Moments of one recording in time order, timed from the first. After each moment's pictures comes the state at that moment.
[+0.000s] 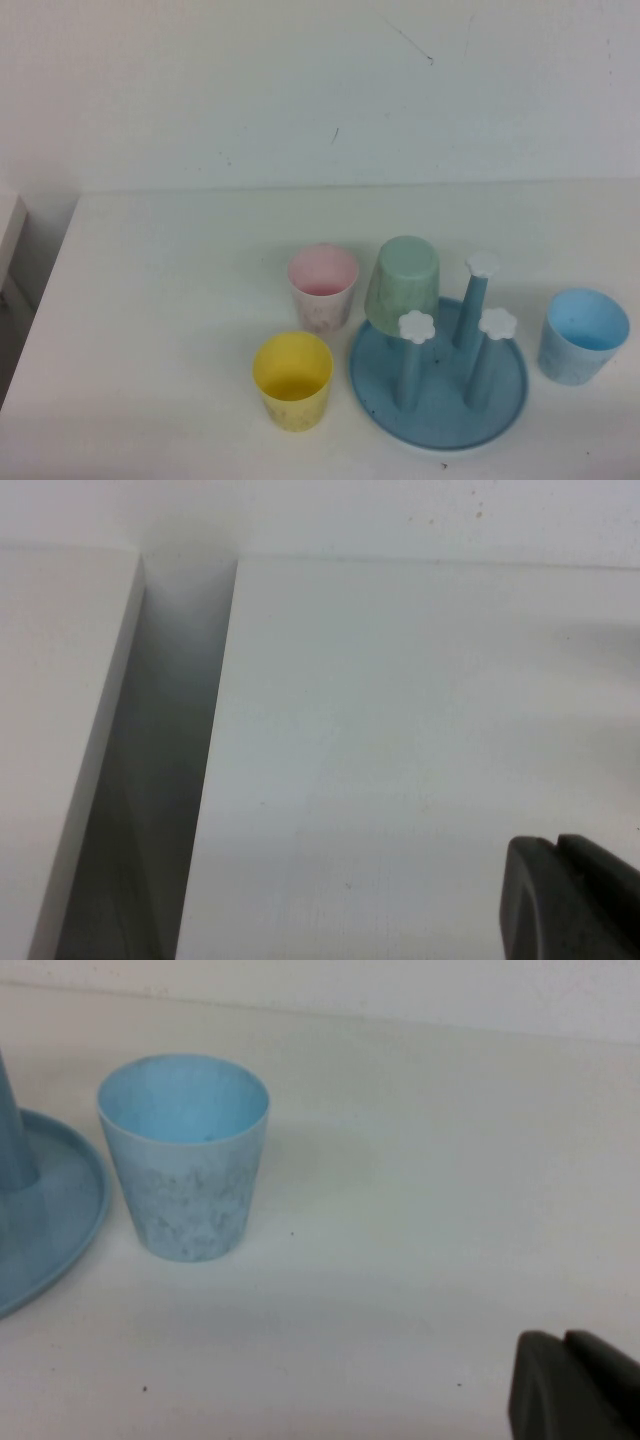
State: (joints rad) right arm -0.03 -0.01 0.02 -0.02 0.43 -0.09; left arm -0.09 -0.01 0.02 0.04 0.37 -0.19
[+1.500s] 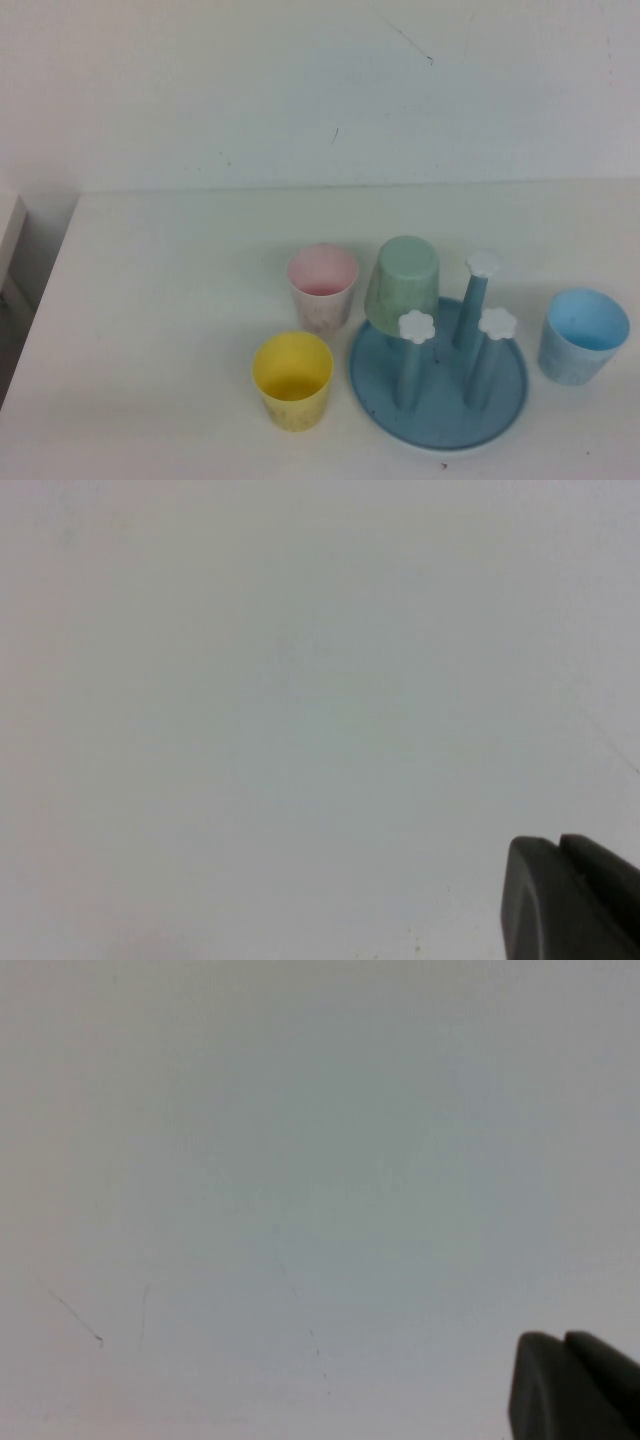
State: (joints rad) right arm -0.03 -0.01 0.03 0.03 -0.28 -0.09; left arm -0.09 -0.01 0.03 0.04 -0.24 -0.19
